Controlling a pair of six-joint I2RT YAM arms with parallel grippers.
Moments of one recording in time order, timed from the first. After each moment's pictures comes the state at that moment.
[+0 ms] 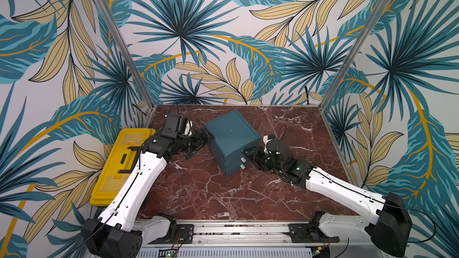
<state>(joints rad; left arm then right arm) -0.28 1.20 1.24 -0.86 0.40 -0.89 0.77 1.22 0.86 -0.14 0.00 1.28</state>
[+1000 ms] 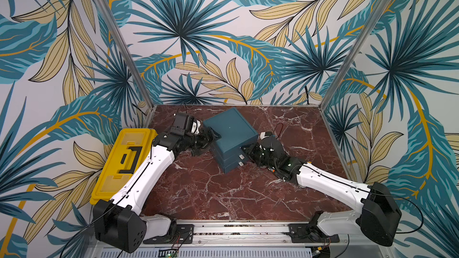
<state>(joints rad) -0.29 1.30 1.20 -0.72 0.50 -0.94 0.75 1.34 0.88 -0.02 0.04 1.31</state>
